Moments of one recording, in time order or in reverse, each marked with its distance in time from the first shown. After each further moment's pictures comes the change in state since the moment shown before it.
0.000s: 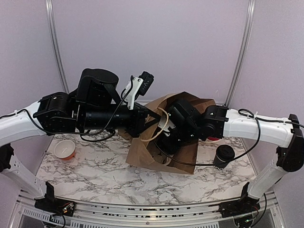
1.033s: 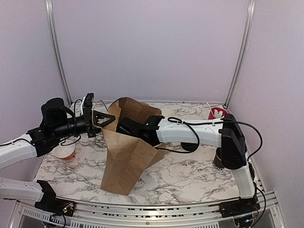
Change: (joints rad) left arm 0.603 -0.427 -0.819 0.657 0.620 -0.690; right arm 0.084 0.635 0.535 -0.190 -0.242 -0.111
